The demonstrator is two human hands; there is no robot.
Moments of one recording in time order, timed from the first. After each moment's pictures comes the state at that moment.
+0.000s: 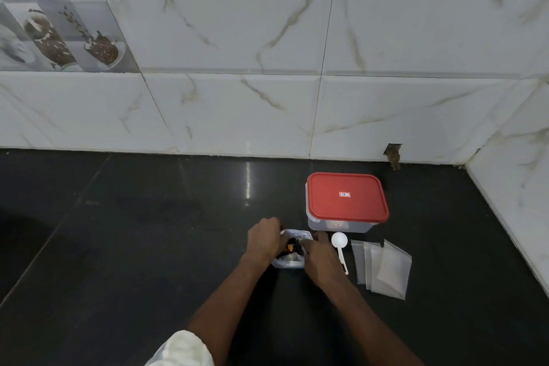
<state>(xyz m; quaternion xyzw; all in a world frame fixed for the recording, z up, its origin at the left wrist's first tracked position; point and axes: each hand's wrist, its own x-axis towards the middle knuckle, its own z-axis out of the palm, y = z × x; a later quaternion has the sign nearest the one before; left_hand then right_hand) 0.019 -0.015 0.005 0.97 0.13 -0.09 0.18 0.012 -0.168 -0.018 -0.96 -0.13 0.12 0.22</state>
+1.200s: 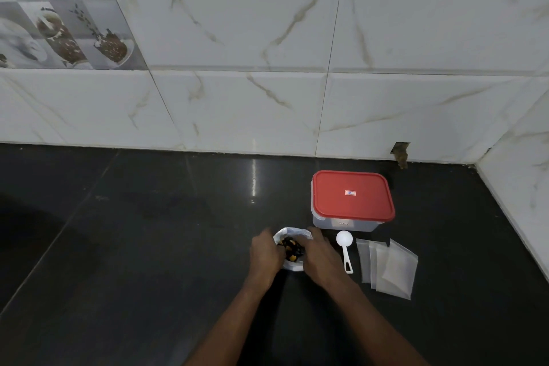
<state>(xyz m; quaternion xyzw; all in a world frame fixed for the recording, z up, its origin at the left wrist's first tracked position) -0.020 -0.021 -0.008 0.87 0.28 -0.05 0.40 0.009 -0.163 -0.019 -0.95 -0.19 0.15 0.21</state>
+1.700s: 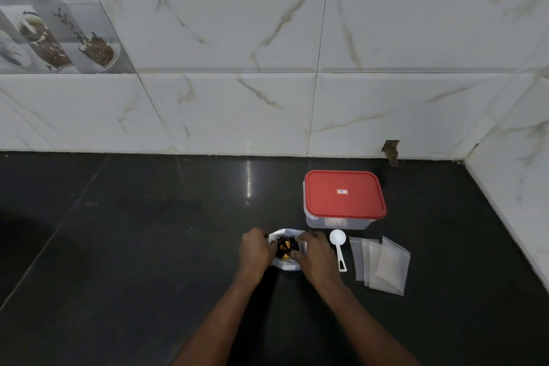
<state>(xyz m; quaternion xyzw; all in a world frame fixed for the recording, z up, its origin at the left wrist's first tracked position) -0.012 -0.011 -0.008 0.89 0.27 -0.05 0.37 0.006 -0.161 -0.021 -0.95 -0.08 0.11 0.29</state>
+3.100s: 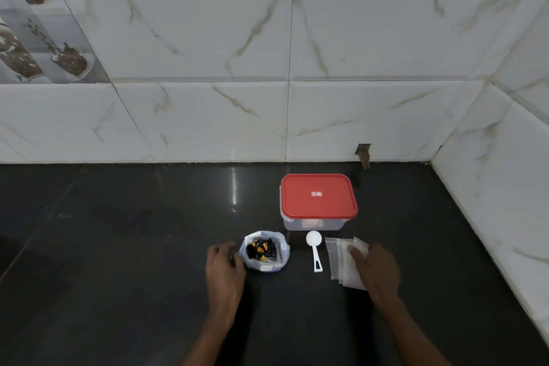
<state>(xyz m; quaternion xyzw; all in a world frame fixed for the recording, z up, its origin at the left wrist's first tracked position) -0.068 -0.029 0.009 0.86 0.29 0.13 0.40 0.016 -0.317 -0.021 -0.95 0.18 0.04 0.24</state>
